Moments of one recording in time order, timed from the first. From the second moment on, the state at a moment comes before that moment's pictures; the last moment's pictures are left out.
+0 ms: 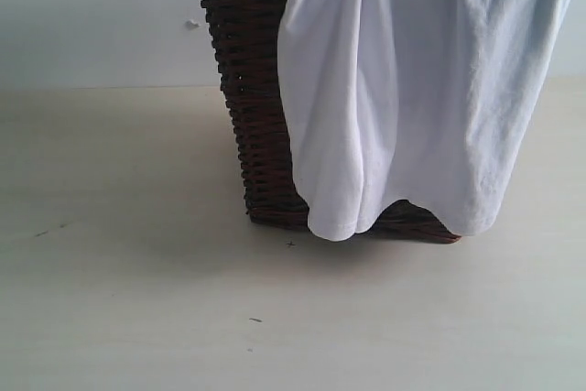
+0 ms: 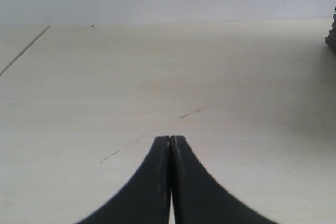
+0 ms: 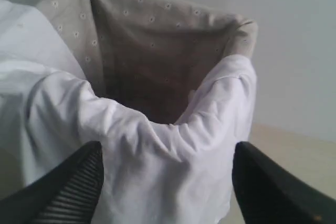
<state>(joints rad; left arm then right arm) 0.04 0.01 0.00 -0.01 0.36 0.03 0.11 0.99 -1.20 0.32 0.74 -0.32</state>
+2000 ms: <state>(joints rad) 0.04 0.01 0.00 -0.01 0.36 0.03 0.11 1.25 -2.33 0.42 0.62 -0.36</state>
